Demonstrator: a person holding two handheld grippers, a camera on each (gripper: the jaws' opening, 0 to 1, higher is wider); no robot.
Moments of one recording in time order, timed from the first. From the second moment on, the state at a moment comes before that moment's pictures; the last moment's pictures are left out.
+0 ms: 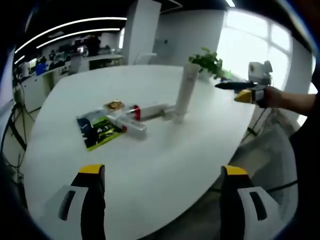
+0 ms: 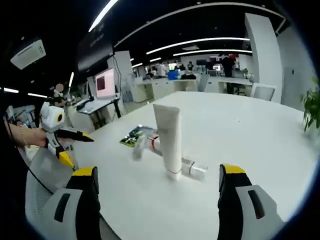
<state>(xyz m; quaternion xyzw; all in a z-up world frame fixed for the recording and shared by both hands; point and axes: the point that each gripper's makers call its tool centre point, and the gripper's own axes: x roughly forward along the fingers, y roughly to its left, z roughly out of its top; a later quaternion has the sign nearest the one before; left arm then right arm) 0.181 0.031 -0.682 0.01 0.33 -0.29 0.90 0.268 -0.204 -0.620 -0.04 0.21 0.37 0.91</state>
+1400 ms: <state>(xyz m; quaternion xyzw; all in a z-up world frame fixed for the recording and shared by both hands) 0.180 0.038 -0.690 -0.01 0.35 -0.27 0.90 0.423 -0.131 -0.609 -0.21 0.29 0.50 0.79</state>
